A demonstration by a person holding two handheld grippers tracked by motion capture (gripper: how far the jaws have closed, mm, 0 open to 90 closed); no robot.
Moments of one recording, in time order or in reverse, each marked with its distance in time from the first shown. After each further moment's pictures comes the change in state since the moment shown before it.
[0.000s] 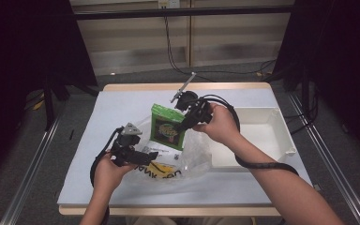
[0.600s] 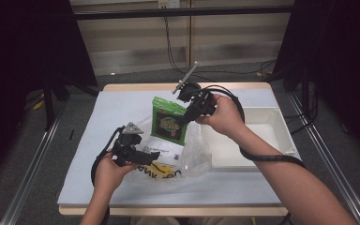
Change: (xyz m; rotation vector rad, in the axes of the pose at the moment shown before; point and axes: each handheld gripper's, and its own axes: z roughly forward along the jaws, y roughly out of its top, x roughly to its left) left arm -0.005 0.005 0.001 0.003 -0.018 -0.004; right arm -0.004 0.010 -0.026 0.005 0.004 -0.001
